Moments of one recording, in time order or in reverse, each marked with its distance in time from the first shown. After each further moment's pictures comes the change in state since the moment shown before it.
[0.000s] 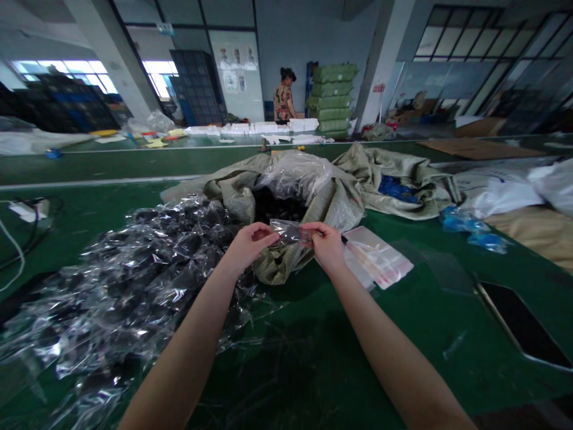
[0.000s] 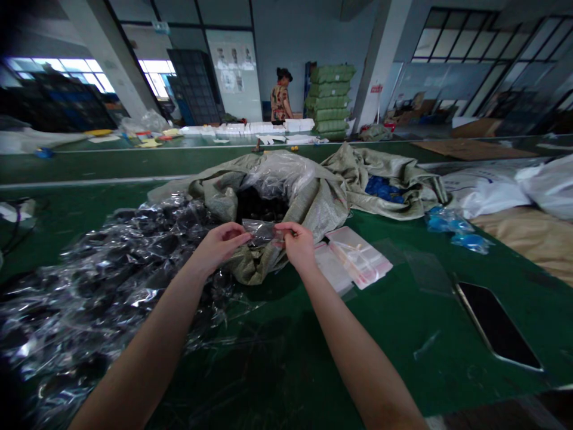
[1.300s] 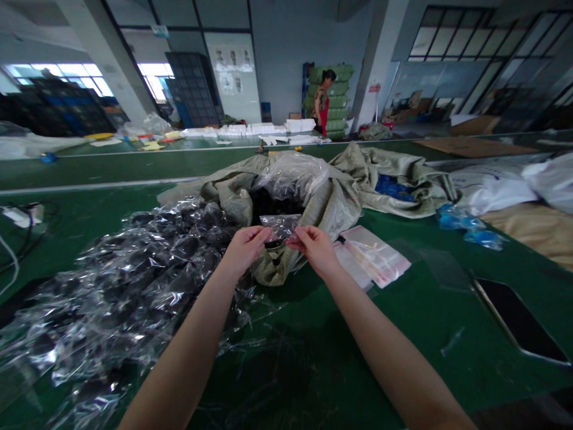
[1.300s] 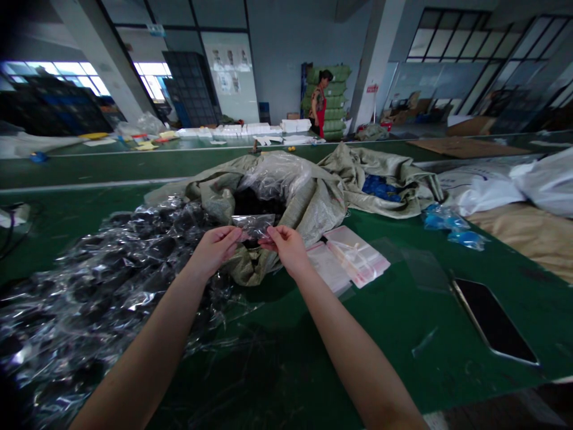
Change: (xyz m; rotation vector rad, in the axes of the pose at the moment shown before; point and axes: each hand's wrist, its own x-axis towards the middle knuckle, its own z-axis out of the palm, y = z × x) left_hand 0.003 -0.008 0.003 -0.169 -0.045 0.010; right_hand -0.008 -0.004 0.012 0.244 -0.173 0.165
